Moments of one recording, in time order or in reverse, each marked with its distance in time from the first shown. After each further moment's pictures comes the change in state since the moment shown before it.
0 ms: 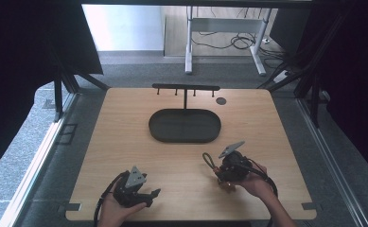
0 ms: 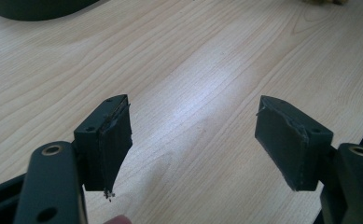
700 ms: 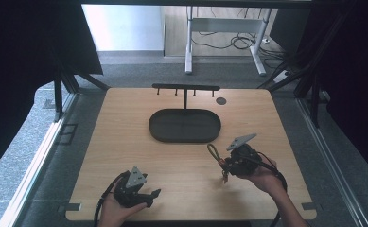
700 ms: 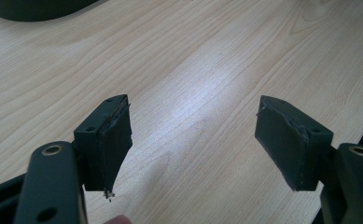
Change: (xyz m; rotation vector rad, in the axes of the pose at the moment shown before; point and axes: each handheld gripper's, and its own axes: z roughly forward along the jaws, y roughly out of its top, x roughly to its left) left arm -0.001 0.000 0.000 -0.001 -0.001 0.003; right arm -0.007 0.010 -0.038 -0.061 -0.023 -0.013
